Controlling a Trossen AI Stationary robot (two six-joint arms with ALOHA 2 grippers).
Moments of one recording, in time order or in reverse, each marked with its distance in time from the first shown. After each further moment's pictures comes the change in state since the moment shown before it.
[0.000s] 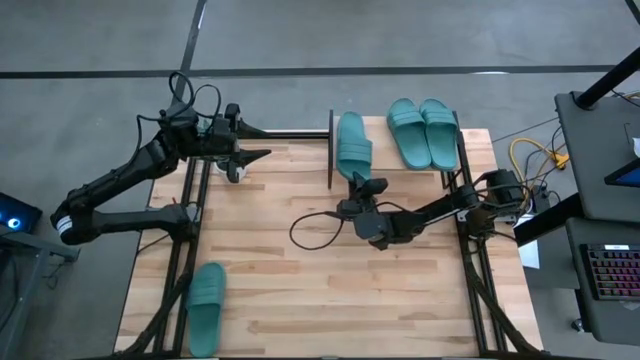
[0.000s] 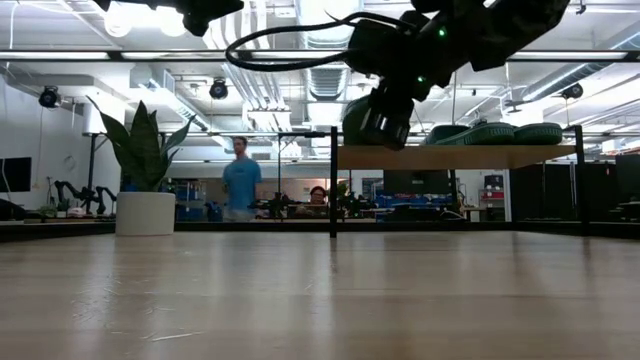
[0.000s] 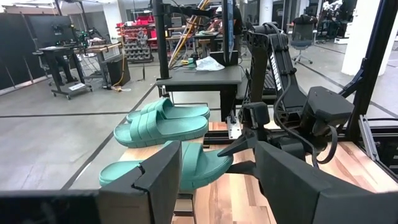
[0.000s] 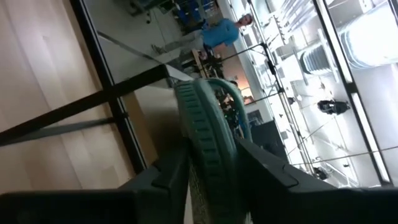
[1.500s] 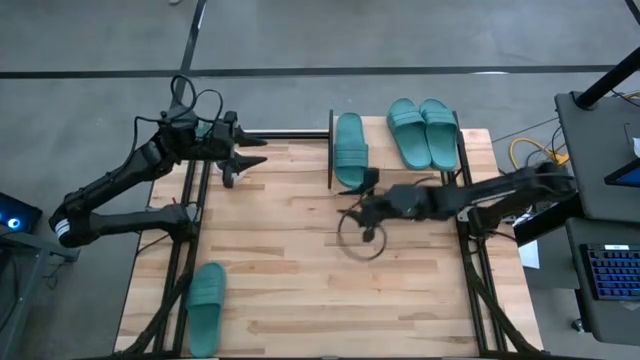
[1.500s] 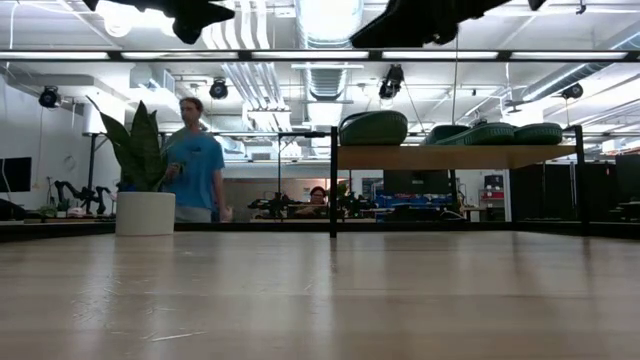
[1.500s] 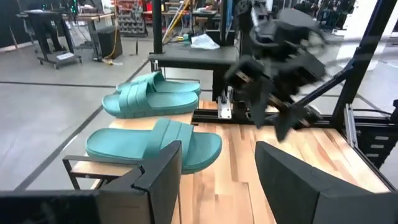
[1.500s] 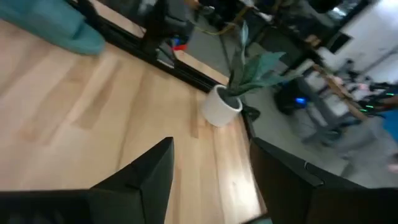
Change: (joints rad) left arm 0.000 -0.038 -0.002 -0.145 0.004 -0.032; right arm -0.070 -0.445 -0.042 -0.423 -1.094 0.347
